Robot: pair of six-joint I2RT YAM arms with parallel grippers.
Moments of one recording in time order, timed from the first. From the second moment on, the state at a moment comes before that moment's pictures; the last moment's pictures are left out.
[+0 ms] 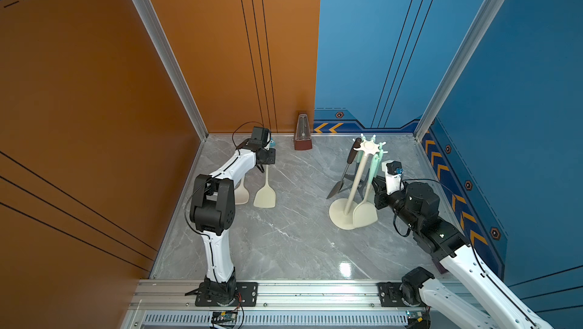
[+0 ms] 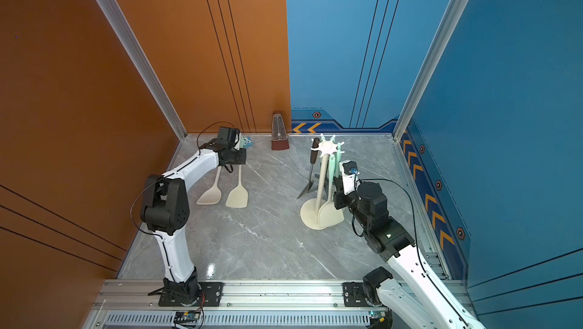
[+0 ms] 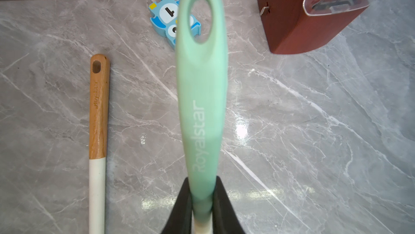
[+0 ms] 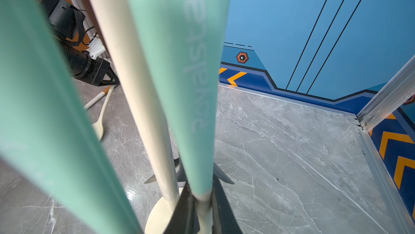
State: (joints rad) left arm -0.20 1.98 1.58 -0.50 -0.05 -0.15; right arm 0.46 0.76 0.74 -0.27 0.10 0.03
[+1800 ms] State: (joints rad) left arm -0.13 2.19 1.72 -0.59 -0.02 -0.18; right arm 0.46 0.77 0.74 -0.26 0.12 0.03
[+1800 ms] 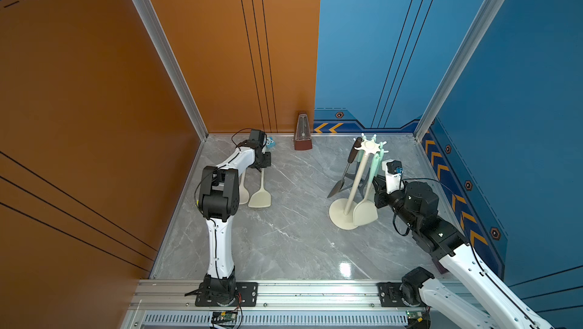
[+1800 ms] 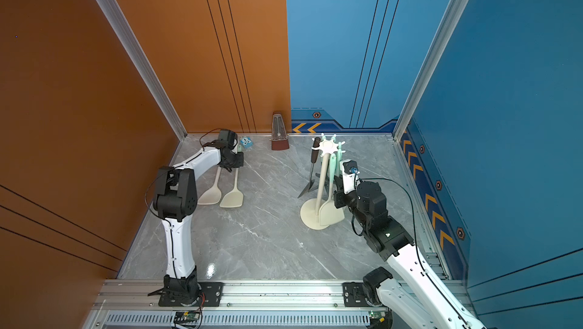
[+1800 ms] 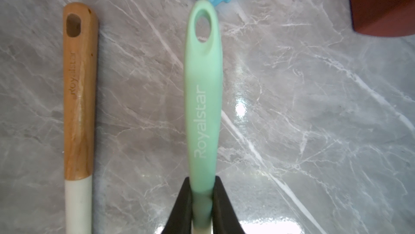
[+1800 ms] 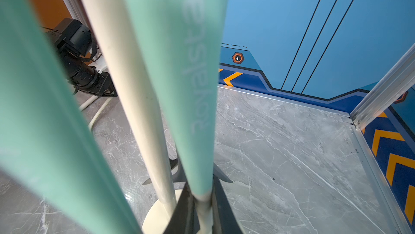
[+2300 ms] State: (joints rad) left arm -0.12 2.28 1.84 -0.68 0.01 -0.18; right arm 0.46 0.78 0.74 -0.24 0.12 0.03
